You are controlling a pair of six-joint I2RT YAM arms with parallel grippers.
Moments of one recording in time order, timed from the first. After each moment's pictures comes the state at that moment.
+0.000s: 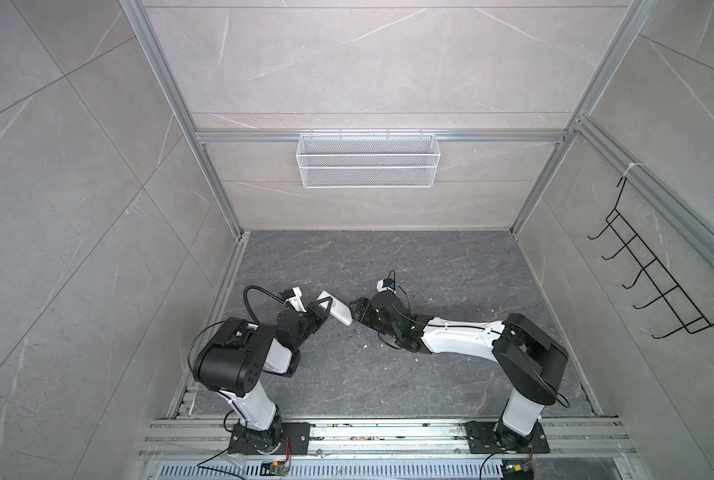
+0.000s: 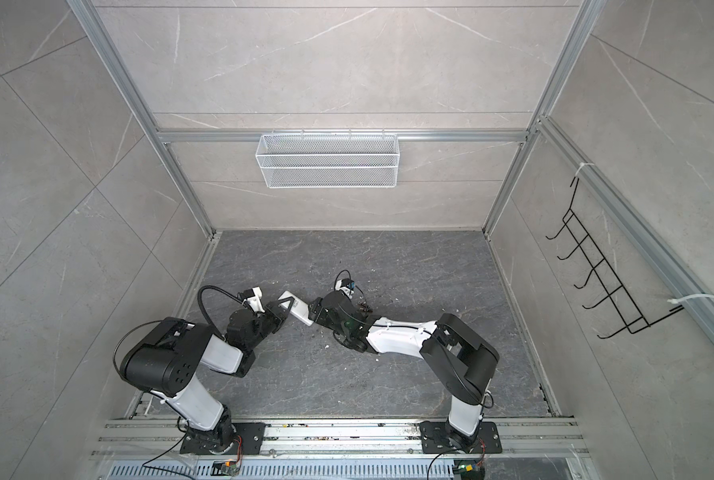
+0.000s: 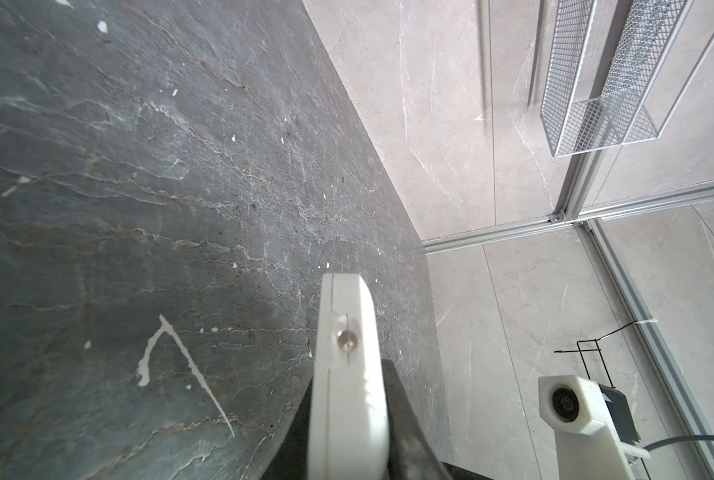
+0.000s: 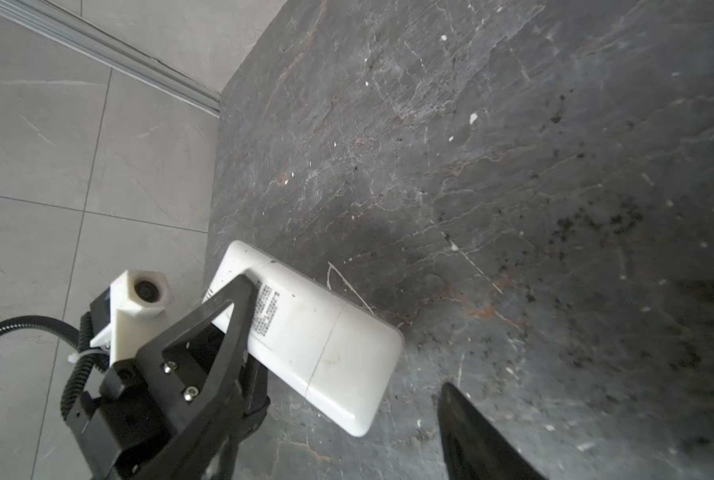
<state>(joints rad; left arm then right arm) -0.26 1.70 0.28 1.22 0.31 -1.11 0.90 1.81 1.01 0.24 0.13 1.12</state>
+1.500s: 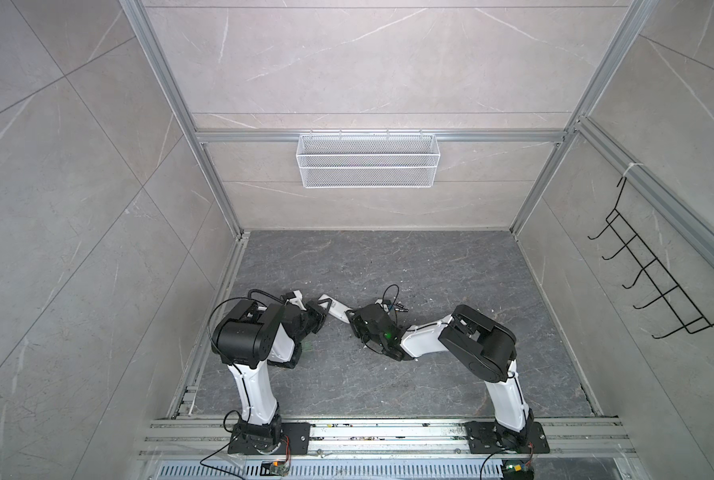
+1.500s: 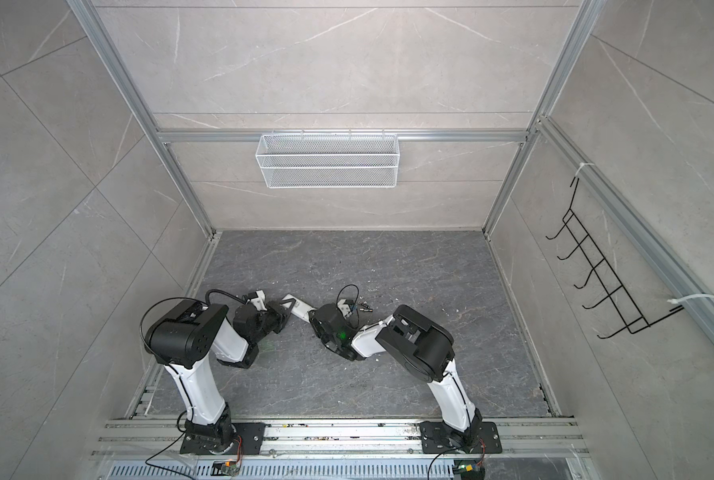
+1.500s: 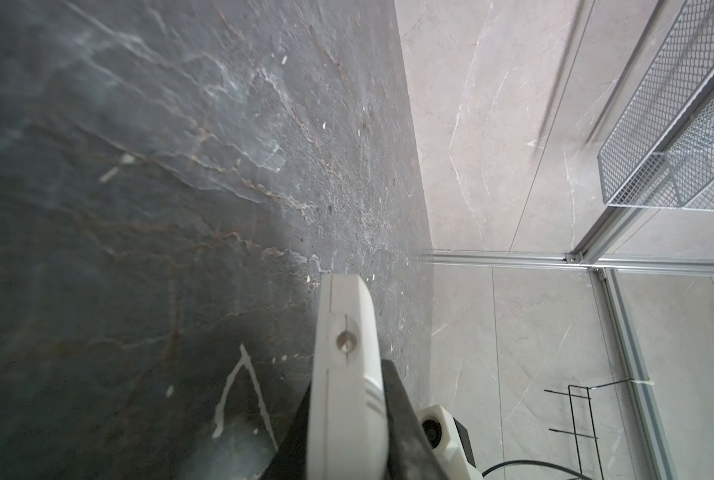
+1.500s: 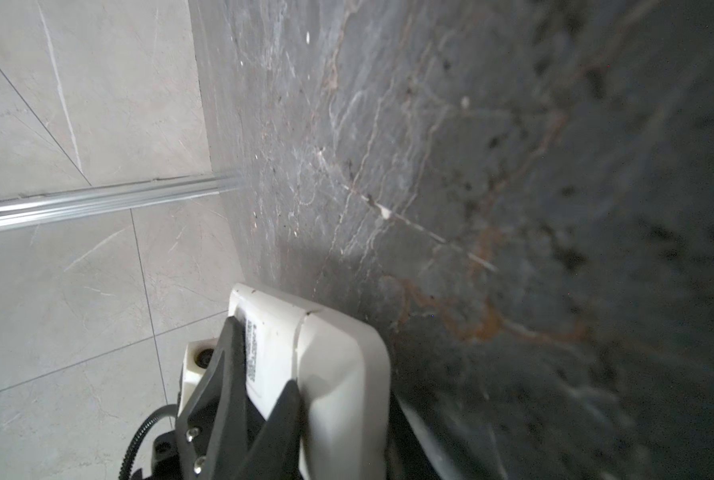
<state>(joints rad) -0.21 1.90 0.38 1.23 0.40 -1.27 0.93 2.10 1.03 0.57 0.15 1.67</state>
